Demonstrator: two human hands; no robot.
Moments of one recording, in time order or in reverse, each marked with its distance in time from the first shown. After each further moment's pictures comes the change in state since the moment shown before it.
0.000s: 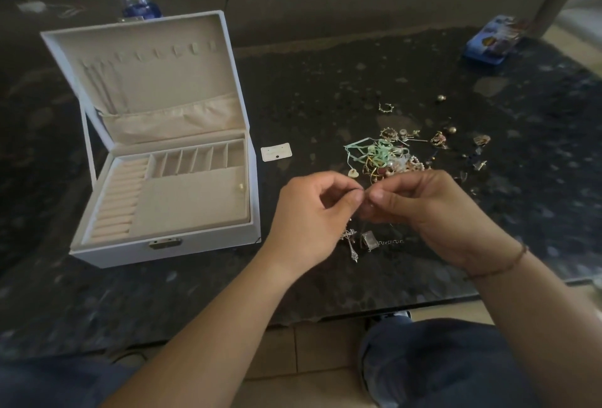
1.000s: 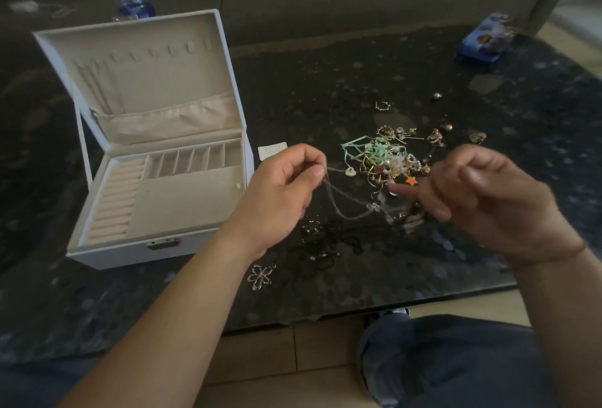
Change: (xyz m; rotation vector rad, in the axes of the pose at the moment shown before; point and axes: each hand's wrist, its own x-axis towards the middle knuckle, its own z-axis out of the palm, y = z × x) left_hand 0.011 0.001 -0.039 -0.248 -0.162 -0.099; right_hand -0.008 -0.006 -0.053 0.352 -0.361 -0.268
